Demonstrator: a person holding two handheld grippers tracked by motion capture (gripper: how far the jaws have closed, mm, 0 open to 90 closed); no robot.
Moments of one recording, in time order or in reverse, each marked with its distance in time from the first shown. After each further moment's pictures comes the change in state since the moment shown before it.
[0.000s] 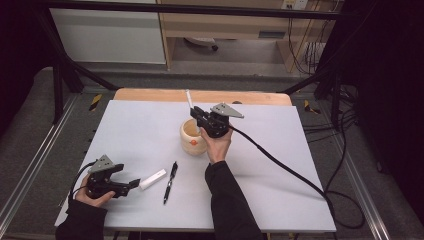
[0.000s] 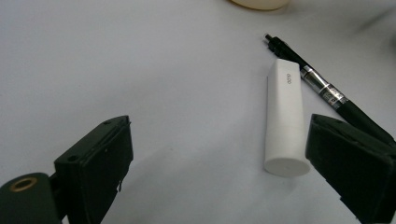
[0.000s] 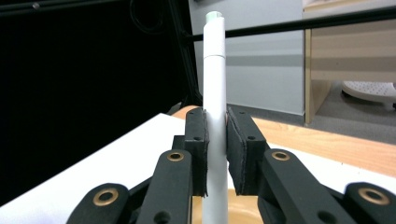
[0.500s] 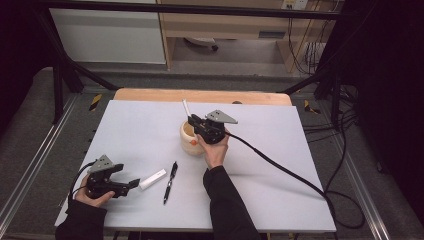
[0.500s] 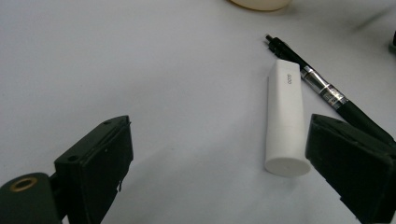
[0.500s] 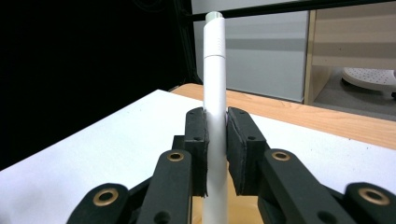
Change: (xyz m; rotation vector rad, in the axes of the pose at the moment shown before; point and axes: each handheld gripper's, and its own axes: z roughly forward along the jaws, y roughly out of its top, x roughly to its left) left arm 0.000 0.000 0.000 -0.003 0.002 -0.003; right arm 0.004 -0.025 0.007 0.061 -0.008 -0.029
